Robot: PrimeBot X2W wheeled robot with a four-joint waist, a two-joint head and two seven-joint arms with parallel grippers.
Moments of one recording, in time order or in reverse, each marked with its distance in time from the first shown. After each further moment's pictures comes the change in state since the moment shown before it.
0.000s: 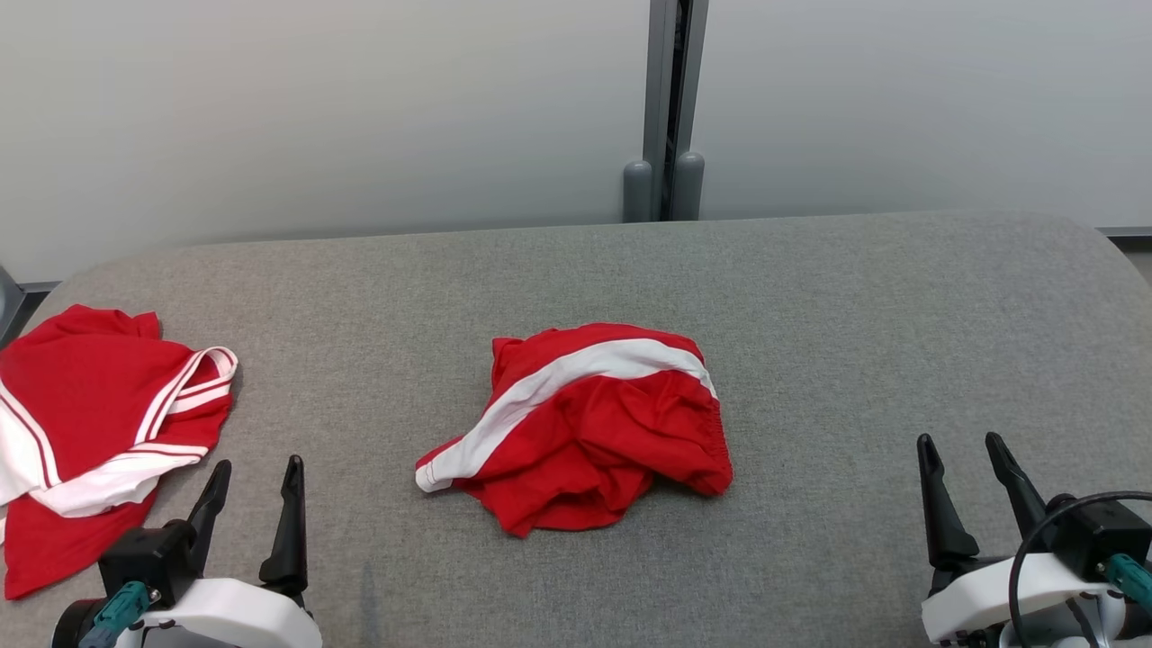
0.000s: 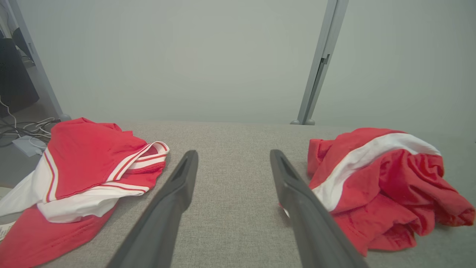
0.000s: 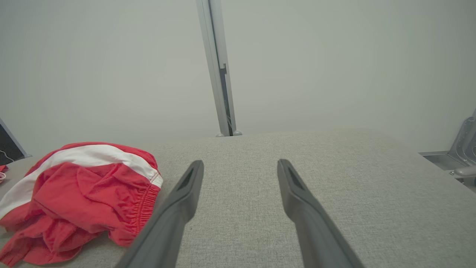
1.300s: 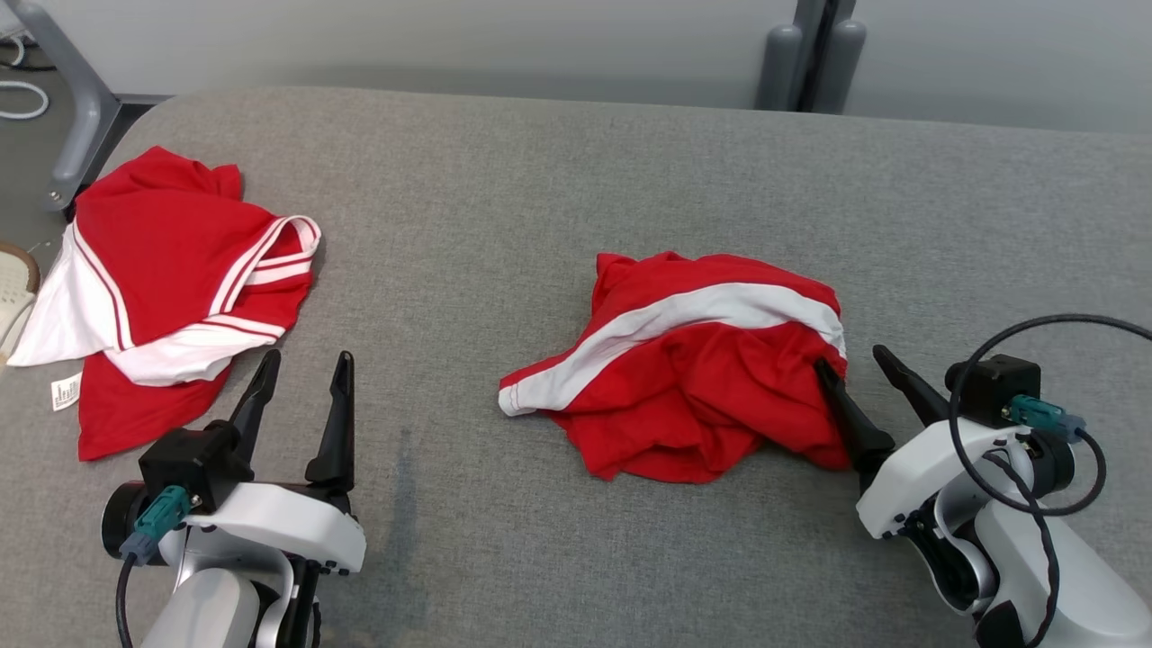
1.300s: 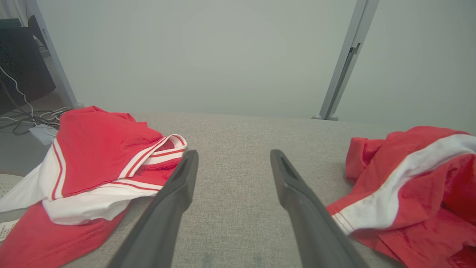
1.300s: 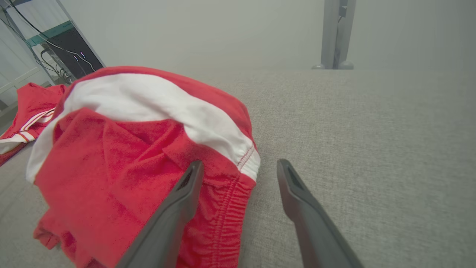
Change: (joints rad) left arm -0.209 -0.039 -0.074 0.078 0.006 -0.050 -0.052; right arm -0.376 -0.151 0.432 0.281 0.338 0.000 0.087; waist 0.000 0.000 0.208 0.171
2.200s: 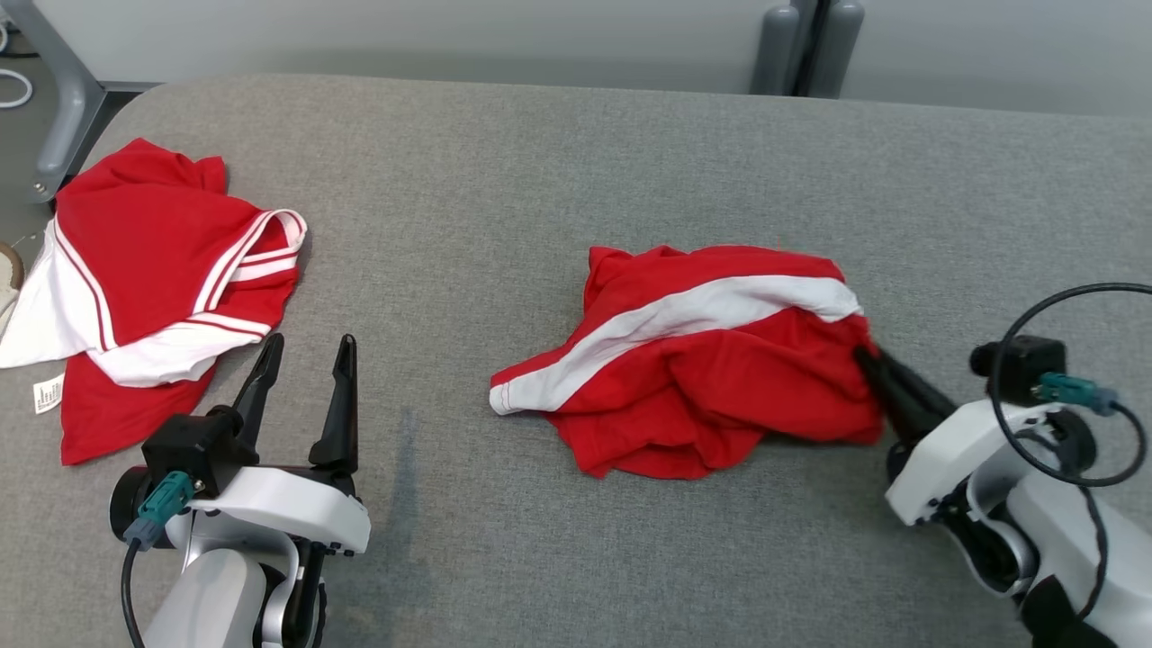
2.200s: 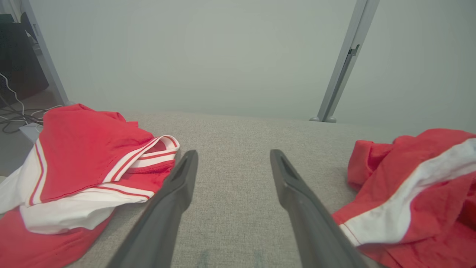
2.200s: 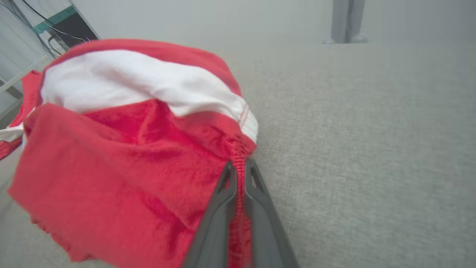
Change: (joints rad) left arm -0.054 -0.023 -0.004 0.076 -0.009 -0.014 -0.047; right arm -0.103 -0.147 0.286 0.024 0.301 0.000 -0.024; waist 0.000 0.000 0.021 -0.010
